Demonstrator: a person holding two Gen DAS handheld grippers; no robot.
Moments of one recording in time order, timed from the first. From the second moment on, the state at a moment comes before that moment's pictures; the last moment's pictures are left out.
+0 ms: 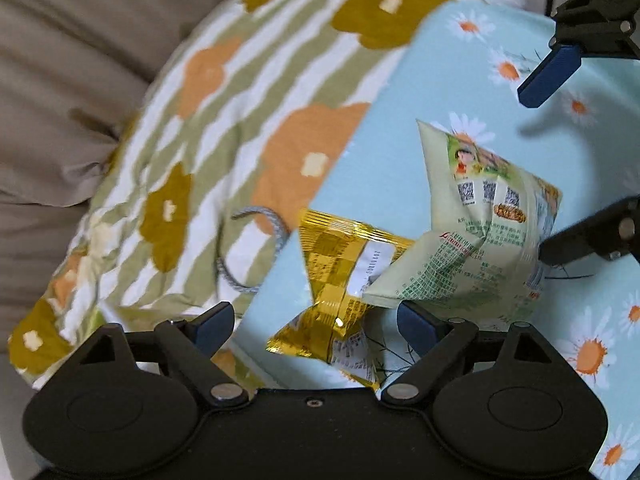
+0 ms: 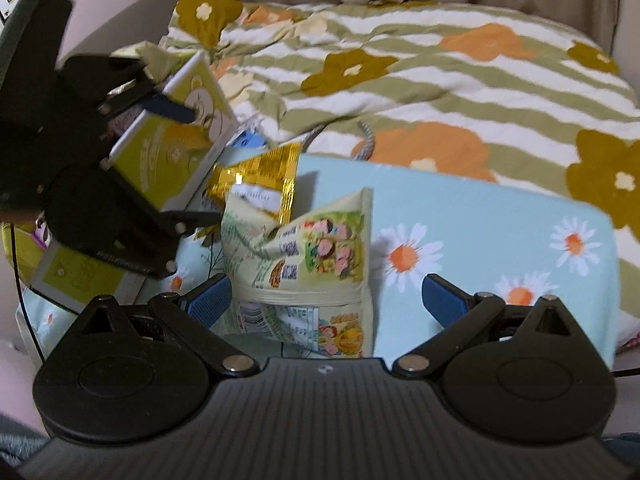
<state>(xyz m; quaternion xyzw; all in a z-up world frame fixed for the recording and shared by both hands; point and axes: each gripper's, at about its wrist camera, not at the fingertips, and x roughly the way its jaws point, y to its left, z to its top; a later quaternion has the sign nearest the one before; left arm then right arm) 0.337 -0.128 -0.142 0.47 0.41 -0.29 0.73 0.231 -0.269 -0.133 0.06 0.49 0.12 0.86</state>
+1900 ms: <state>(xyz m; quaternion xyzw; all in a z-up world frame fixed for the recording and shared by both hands) 0.289 -0.111 -0.109 0.12 0.49 -0.17 0.85 0.185 -0.299 -0.123 0.16 0.47 0.06 0.87</state>
